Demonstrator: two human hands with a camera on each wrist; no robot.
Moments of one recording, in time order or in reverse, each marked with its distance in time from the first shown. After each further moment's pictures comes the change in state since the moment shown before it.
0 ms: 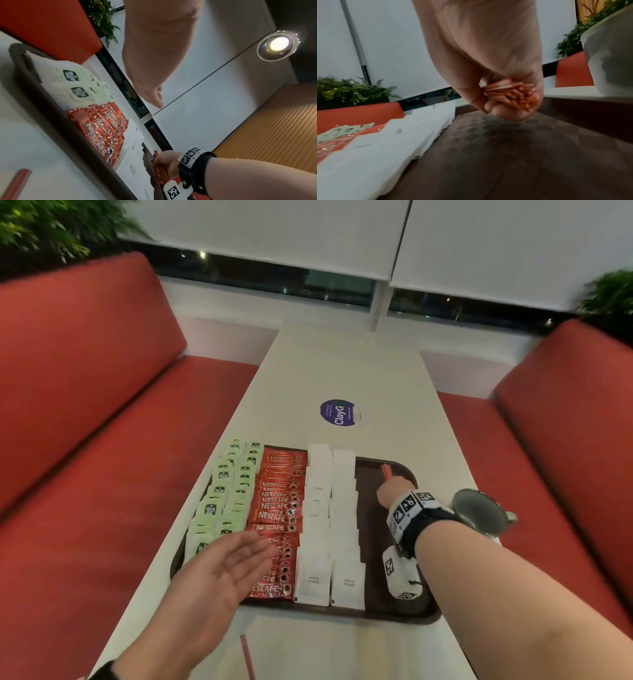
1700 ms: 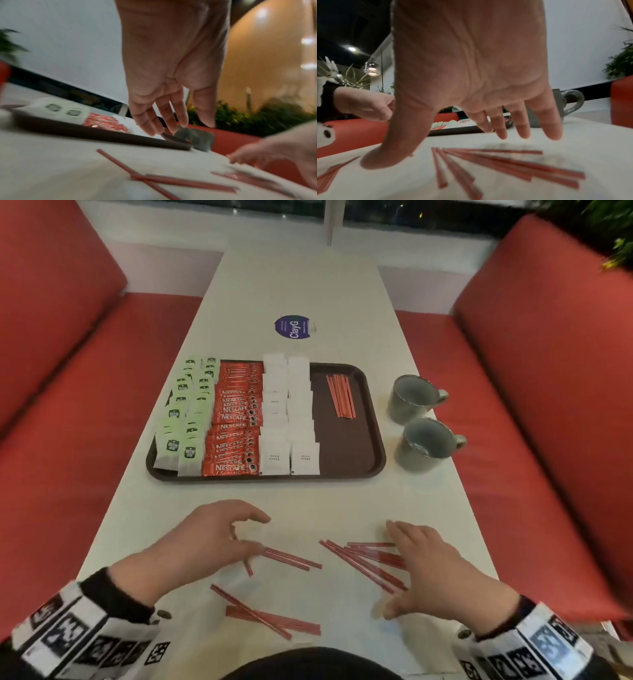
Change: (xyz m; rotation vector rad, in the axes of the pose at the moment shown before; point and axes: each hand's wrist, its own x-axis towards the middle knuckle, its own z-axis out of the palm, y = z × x) left_hand -0.073 -0.054 -0.030 1.685 -0.453 0.247; right_hand -0.259 0.218 0.035 -0.483 -0.293 -0.372
